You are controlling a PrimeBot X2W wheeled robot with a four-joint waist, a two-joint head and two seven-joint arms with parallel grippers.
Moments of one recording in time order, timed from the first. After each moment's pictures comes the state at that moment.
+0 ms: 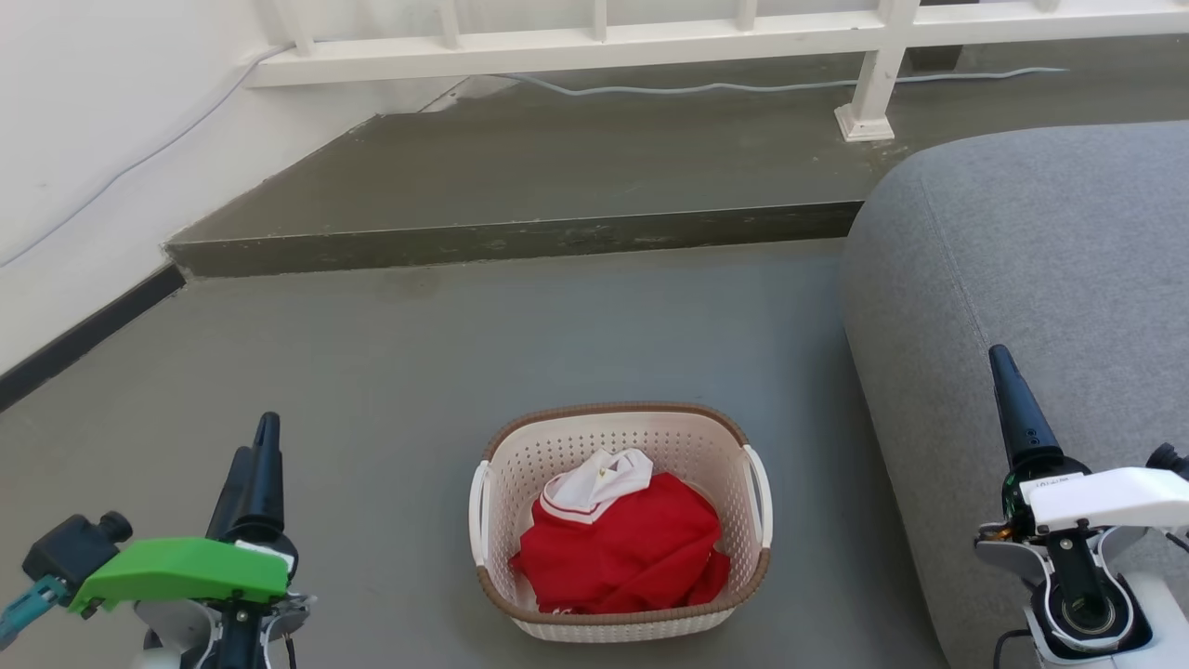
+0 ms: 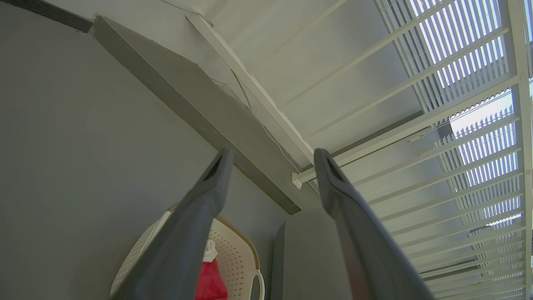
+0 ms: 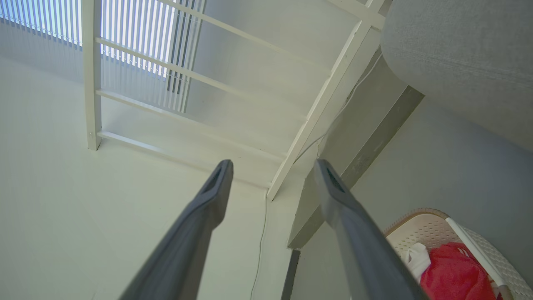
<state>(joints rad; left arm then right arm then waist) -0.06 0.05 -0.02 0.23 -1.11 -0.12 -0.06 -0.02 -0.12 0.04 0.19 1.28 0.12 -0.06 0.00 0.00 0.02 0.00</state>
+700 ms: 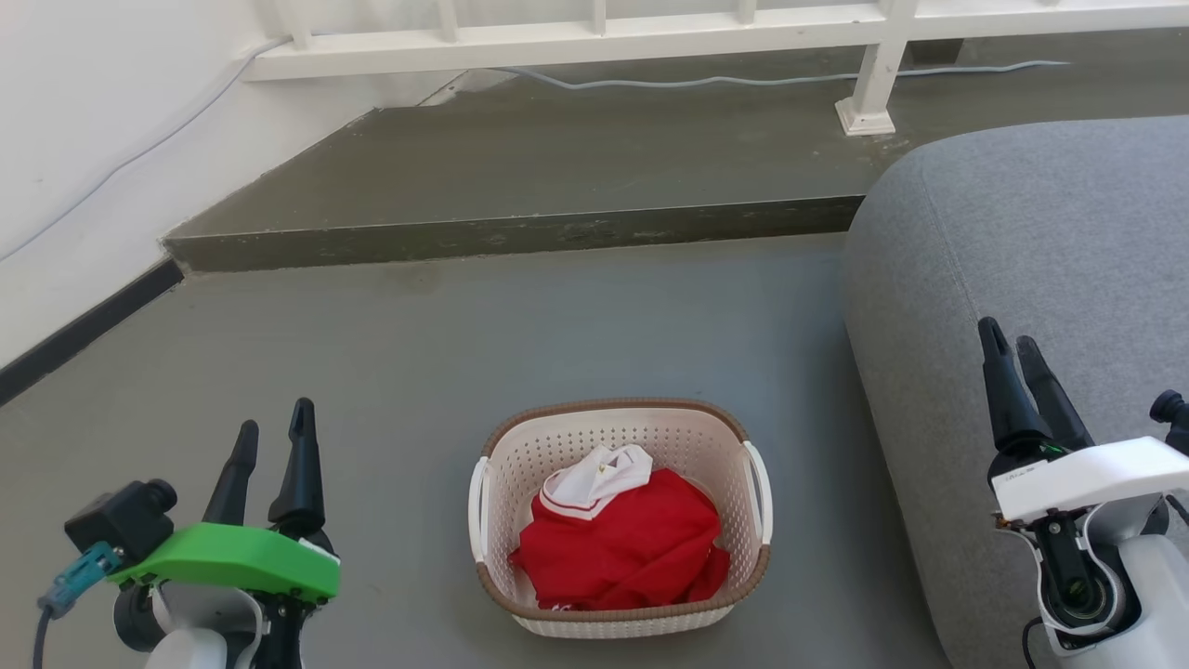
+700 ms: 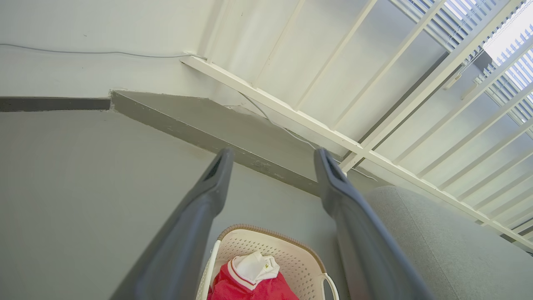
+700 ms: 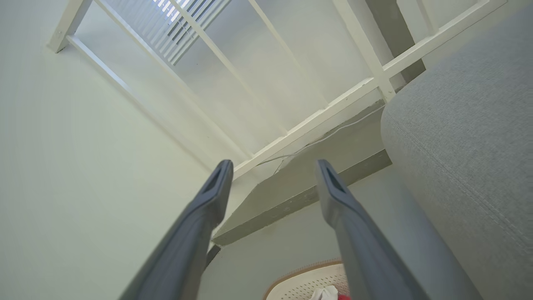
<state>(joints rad) -0.07 0.05 -0.07 0.19 -0.72 -0.09 -0.13 -0.05 -0.18 0.09 0.17 0.87 0.12 -0.13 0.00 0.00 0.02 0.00</state>
